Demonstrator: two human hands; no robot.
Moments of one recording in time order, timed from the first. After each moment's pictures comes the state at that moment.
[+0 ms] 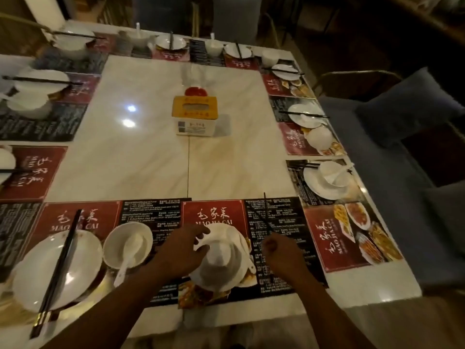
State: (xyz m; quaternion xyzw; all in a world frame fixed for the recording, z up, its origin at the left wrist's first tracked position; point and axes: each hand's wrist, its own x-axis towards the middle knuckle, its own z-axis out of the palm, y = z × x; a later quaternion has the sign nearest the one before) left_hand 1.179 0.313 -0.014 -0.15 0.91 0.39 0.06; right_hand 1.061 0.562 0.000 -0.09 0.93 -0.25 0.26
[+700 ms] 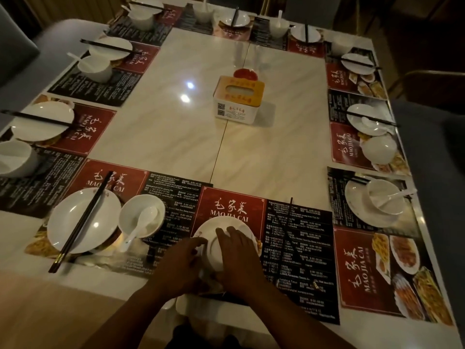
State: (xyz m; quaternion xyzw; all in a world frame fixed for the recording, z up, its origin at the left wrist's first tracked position) left_hand 1.223 0.363 -0.035 -0.33 0.84 0.43 0.08; right_hand 1.092 0.492 -0.061 -0.49 0.84 -0.11 0.21
